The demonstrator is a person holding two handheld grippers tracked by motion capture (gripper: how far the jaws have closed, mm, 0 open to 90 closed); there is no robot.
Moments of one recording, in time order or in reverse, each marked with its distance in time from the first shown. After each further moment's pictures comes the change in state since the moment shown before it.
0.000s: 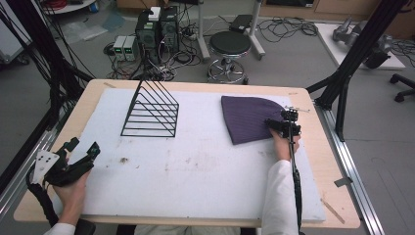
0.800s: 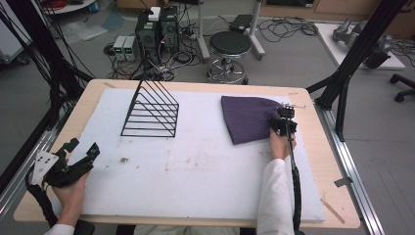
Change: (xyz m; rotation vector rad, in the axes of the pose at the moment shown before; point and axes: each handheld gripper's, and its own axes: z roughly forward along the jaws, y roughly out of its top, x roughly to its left) left arm 0.001 0.000 -0.002 0.000 -0.006 0.000; right arm 0.015 0.006 -0.005 0.000 0.007 -0.047
